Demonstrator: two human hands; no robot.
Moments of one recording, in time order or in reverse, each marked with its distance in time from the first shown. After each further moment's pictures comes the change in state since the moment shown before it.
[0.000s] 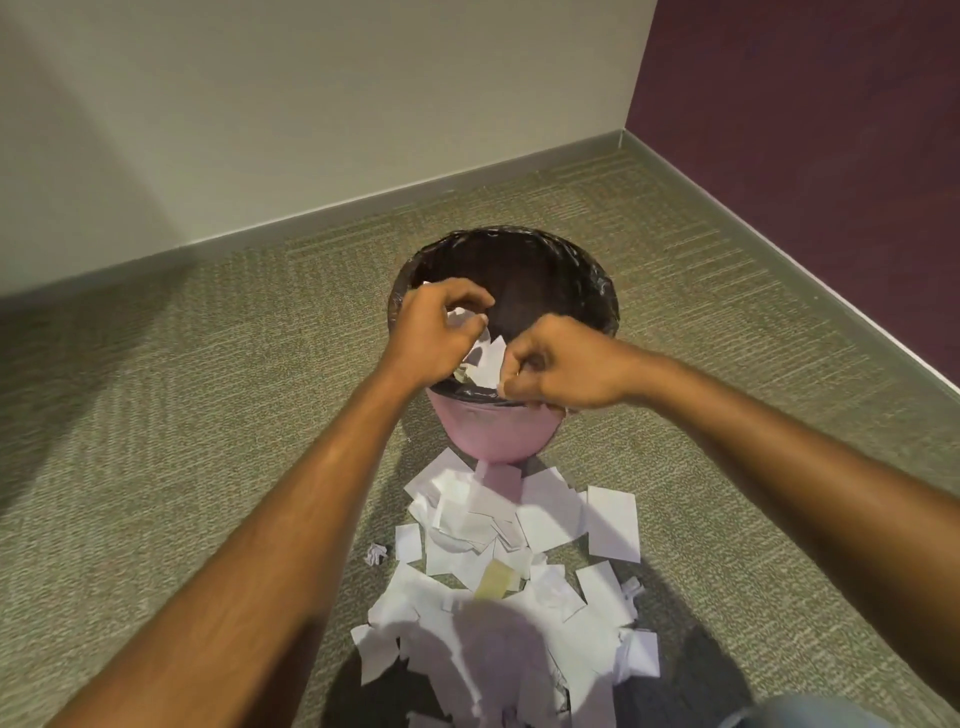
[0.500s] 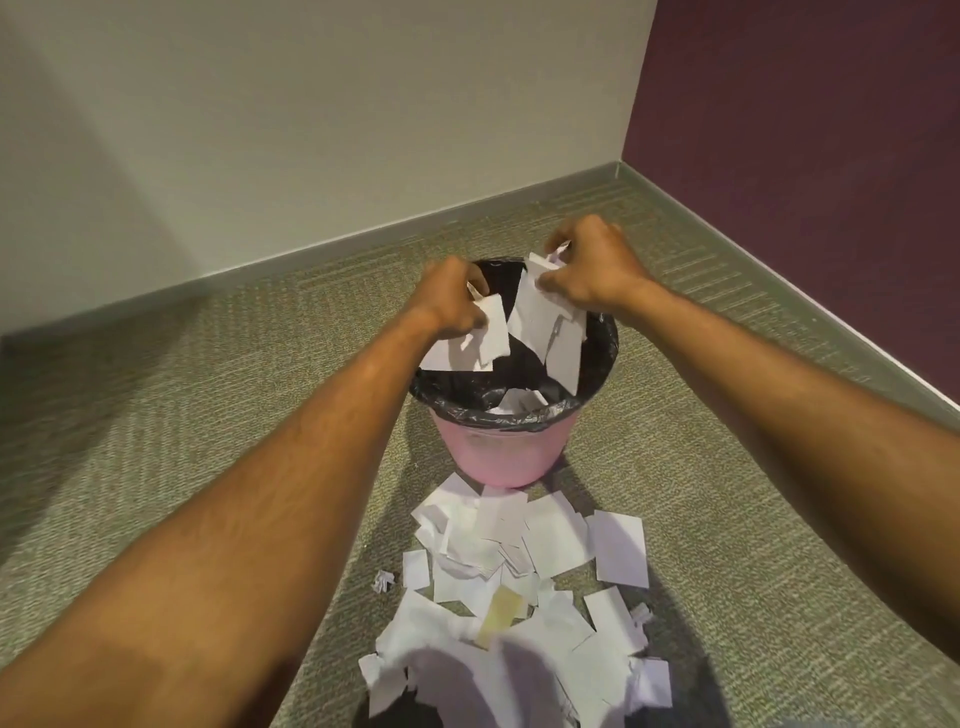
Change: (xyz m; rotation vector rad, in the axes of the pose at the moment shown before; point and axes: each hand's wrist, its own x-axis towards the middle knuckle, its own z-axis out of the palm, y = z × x) left_hand 0.069 0.017 -0.012 0.315 -0.246 -0.166; right_hand 0.051 -0.007 -0.069 -0.149 0.637 0.162
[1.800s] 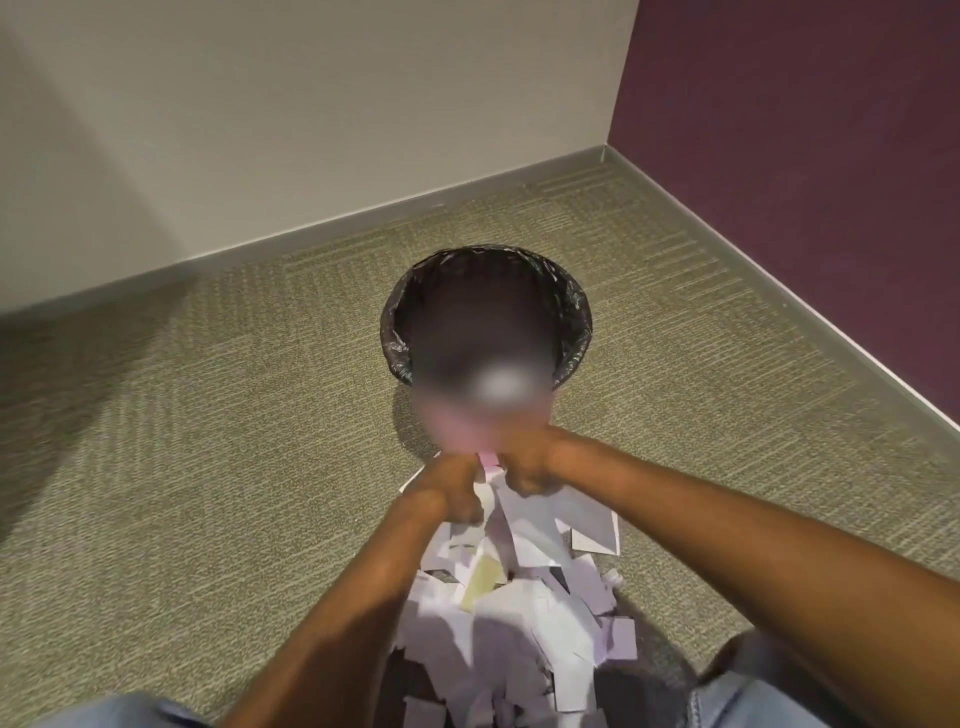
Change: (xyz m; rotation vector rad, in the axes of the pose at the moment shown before) left_hand -0.148 -0.027 0.115 0.129 -0.525 -0.128; right_hand -0.132 0.005 0.069 -0.418 -0.900 -0.044
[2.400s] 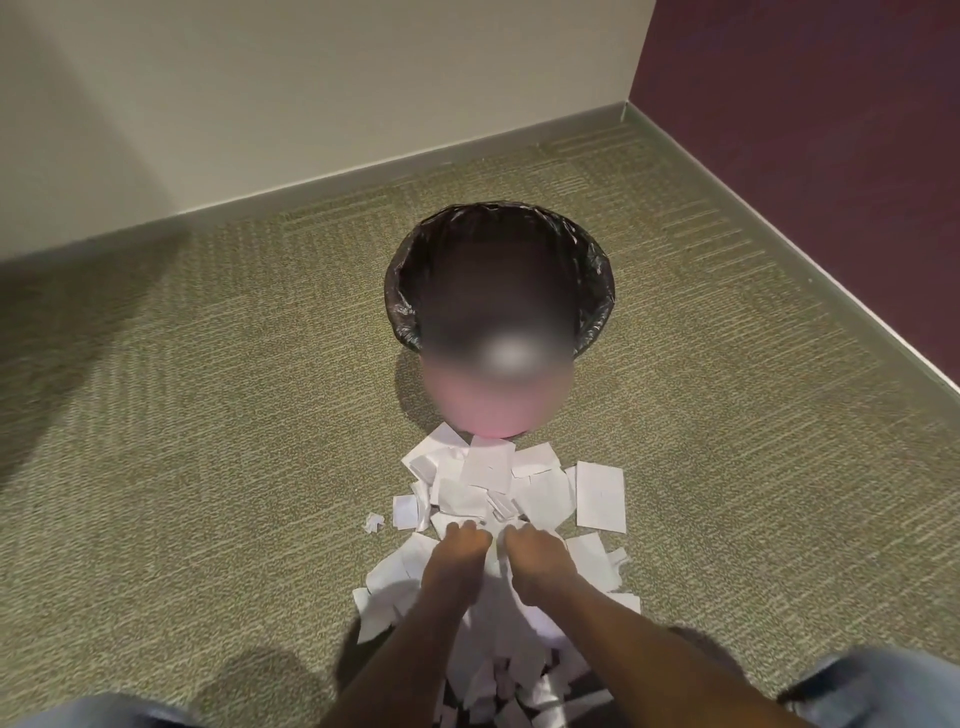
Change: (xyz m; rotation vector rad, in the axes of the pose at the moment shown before) left_hand 0.007 -0.053 0.173 0.164 -0.035 0.004; right_hand 0.052 0.023 0.201 -0.016 0.032 0.132
